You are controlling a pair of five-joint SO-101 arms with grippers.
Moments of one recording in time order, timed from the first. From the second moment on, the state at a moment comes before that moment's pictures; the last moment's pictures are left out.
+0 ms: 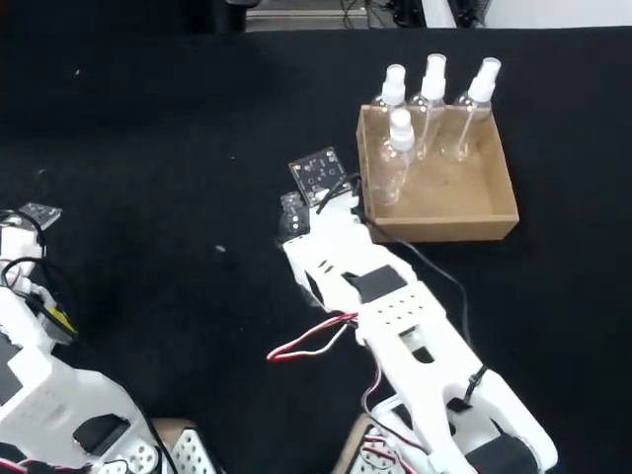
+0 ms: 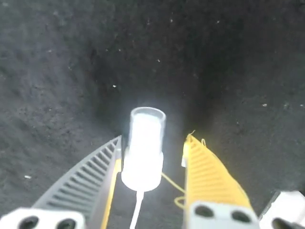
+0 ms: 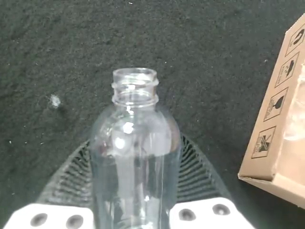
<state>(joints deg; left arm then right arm) -53.2 5.4 24.0 72.0 -67.5 -25.2 -33.0 62.1 27.1 0.7</state>
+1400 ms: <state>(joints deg) -9.6 -45.5 15.2 78.9 -3.2 -26.0 -72.8 82.9 25.8 -0.7</state>
